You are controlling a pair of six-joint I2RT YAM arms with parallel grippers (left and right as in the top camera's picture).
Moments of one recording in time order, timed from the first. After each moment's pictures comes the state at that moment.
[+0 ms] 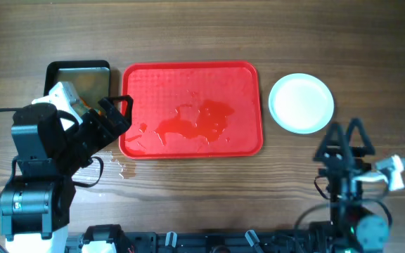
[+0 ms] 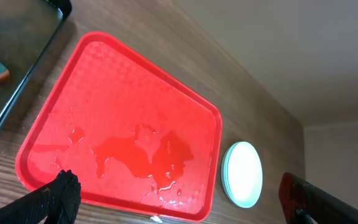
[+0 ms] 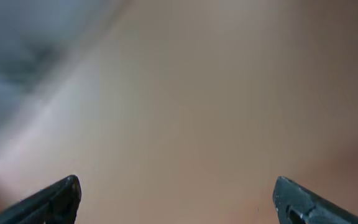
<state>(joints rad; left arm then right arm) 0.03 0.86 1.10 -0.90 0.32 -0.67 0.05 0.01 0.13 0.17 0.03 0.71</state>
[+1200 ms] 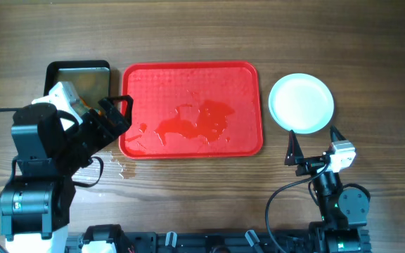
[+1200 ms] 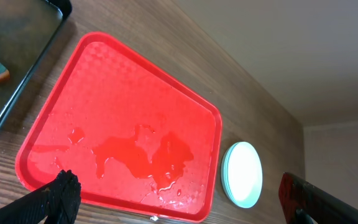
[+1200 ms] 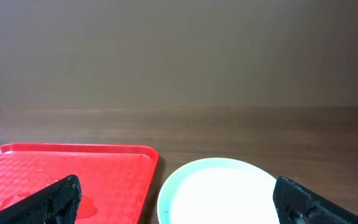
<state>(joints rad) 0.03 0.86 1.10 -0.90 0.32 -0.67 0.05 0.01 0.01 0.00 -0.09 0.07</state>
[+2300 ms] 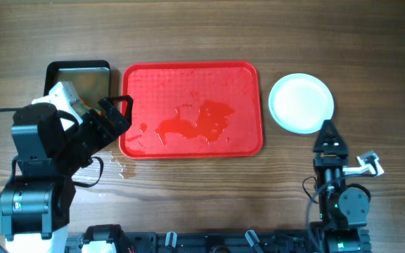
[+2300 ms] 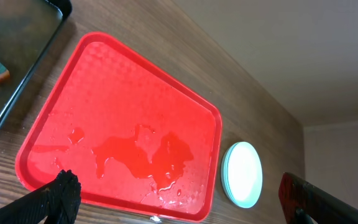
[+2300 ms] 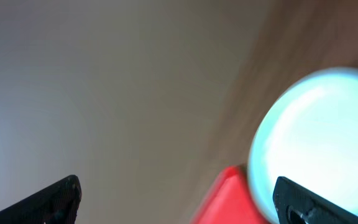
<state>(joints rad) 0.03 0.86 1.10 -0.90 0.32 -0.67 0.05 0.01 0.01 0.01 0.10 1.10</state>
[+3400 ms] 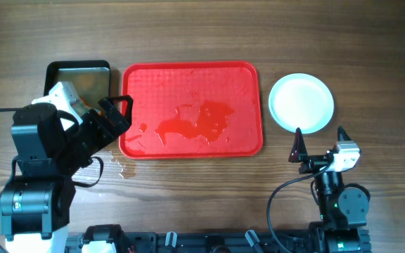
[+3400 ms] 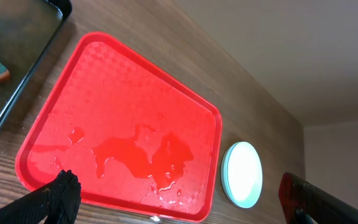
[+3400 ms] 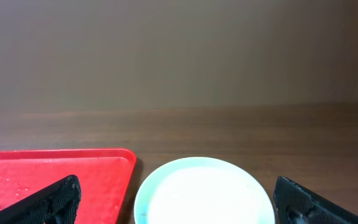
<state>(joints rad) 0.03 0.86 1.10 -0.90 0.32 -0.67 0.05 0.01 0.01 0.00 0.01 0.06</state>
